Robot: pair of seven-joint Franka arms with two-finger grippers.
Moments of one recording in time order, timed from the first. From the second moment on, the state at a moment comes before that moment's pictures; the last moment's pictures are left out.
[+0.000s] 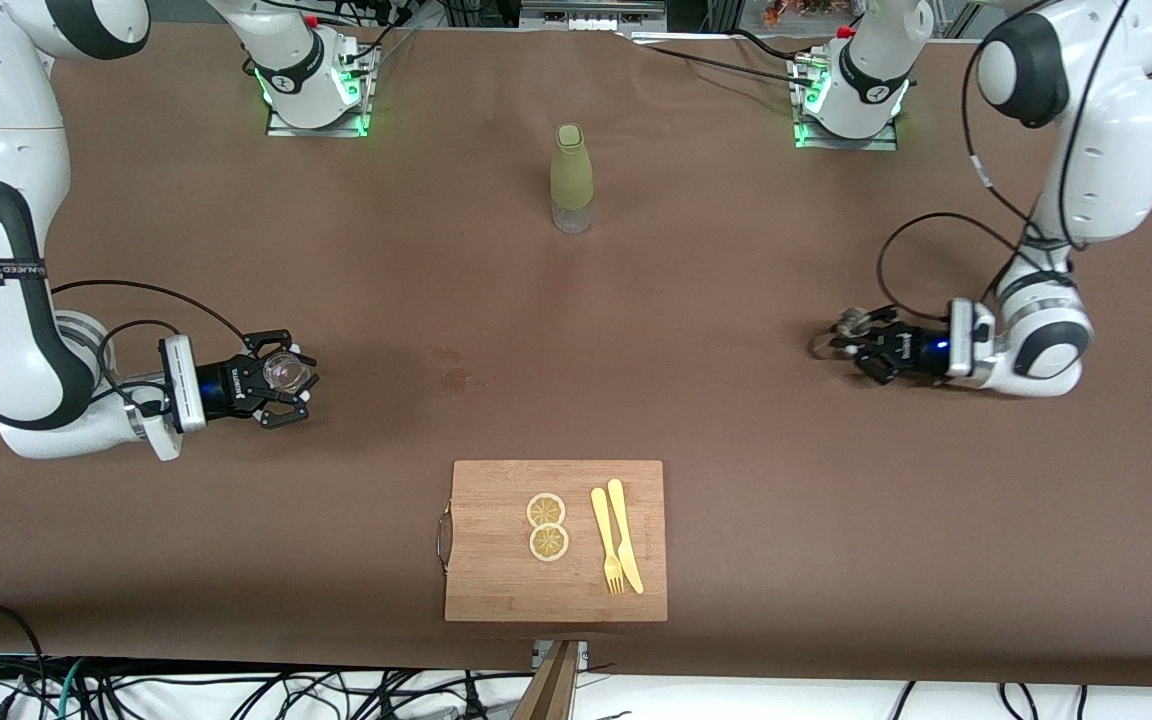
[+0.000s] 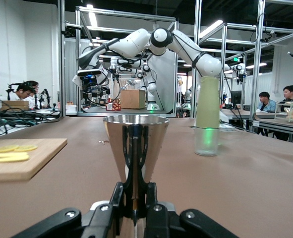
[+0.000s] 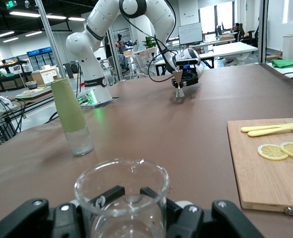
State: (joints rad) left arm 0.09 0.93 0.19 -1.75 -1.30 1.29 2.73; right arm -0.24 0.83 0.15 -1.43 0.97 1.45 -2.15
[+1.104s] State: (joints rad) left arm -0.27 0.92 -0.24 -1.64 -1.75 1.97 2.49; right arm -0.20 0.69 0.16 -1.45 0.84 1.43 -2.01
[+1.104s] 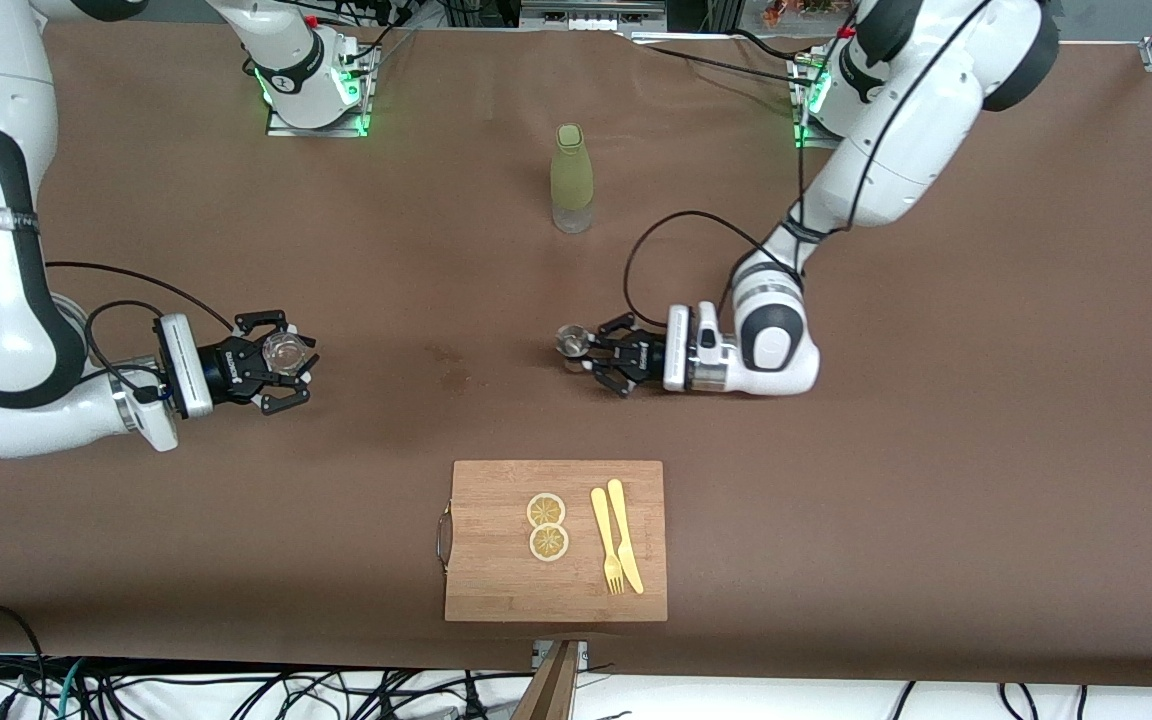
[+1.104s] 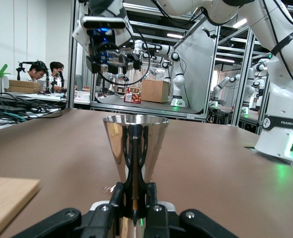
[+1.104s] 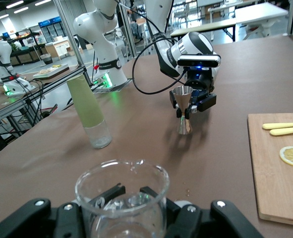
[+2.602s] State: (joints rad) left arm -0.54 1.10 -0.23 -1.30 -1.95 2.20 2.48; right arm -0.14 0.32 0.38 -1.91 0.80 1.96 -1.76
